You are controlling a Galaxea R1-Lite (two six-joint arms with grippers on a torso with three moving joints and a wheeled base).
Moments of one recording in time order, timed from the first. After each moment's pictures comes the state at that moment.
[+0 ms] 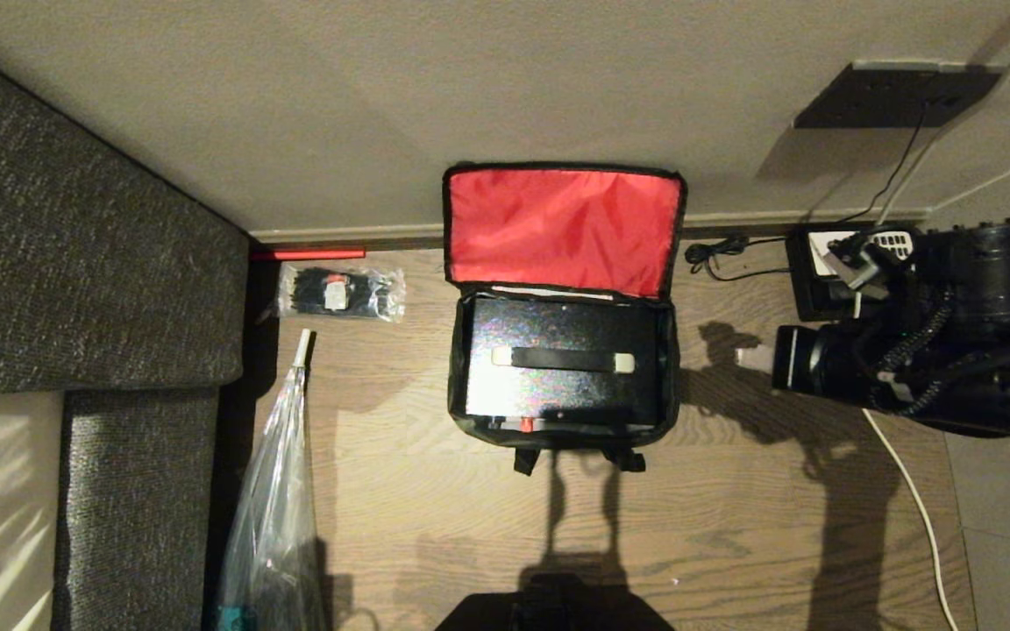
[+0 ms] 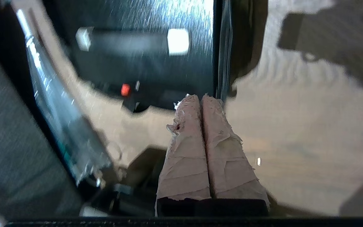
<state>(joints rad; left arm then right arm) 0.00 0.00 0.00 0.00 0.01 -0.02 0.31 1.56 -0.85 -0.28 0.10 0.34</state>
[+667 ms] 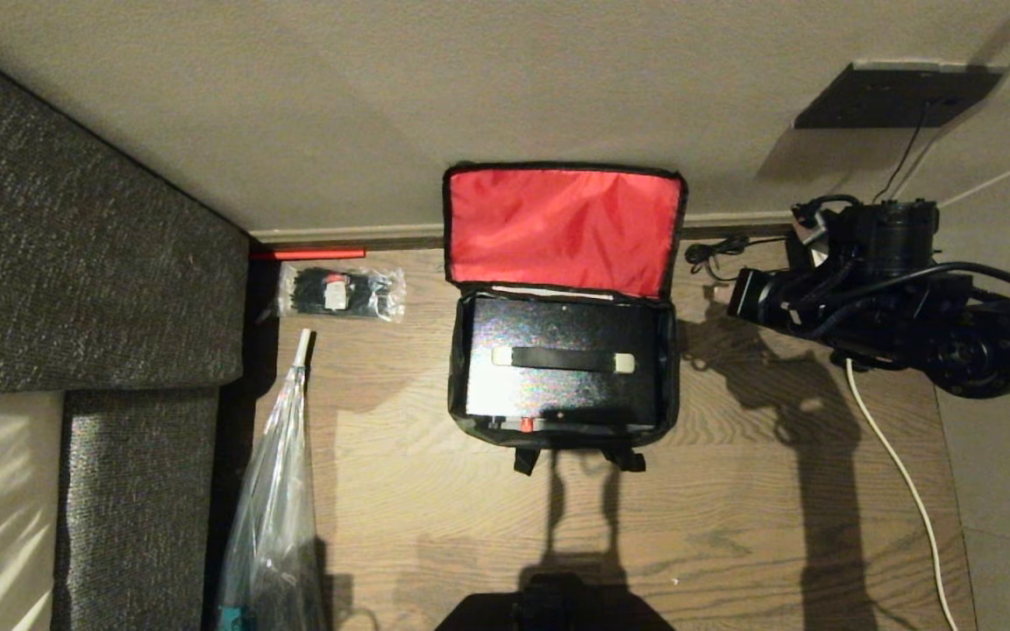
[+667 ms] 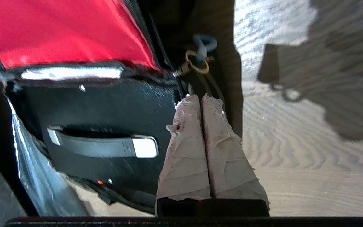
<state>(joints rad) 0.00 0.00 0.00 0.00 0.01 -0.02 0.19 1.87 -1.08 -0.51 0.12 0.35</state>
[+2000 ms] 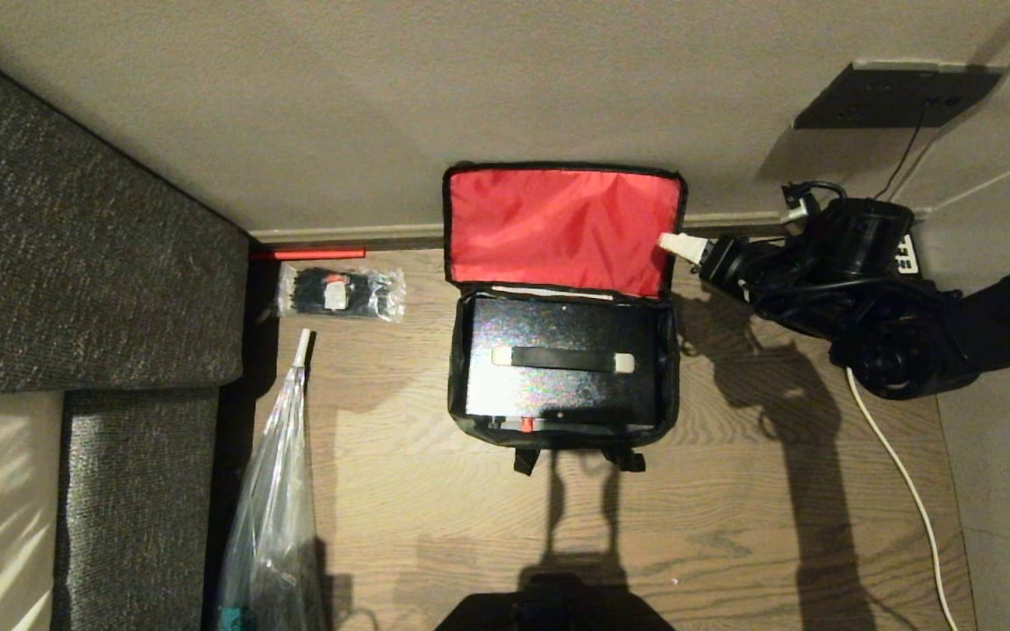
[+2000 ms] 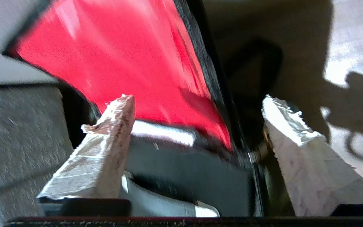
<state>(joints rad) 0.00 0.00 0.00 0.00 0.01 -0.02 0.19 2.05 -1.17 -0.92 0.33 0.54</state>
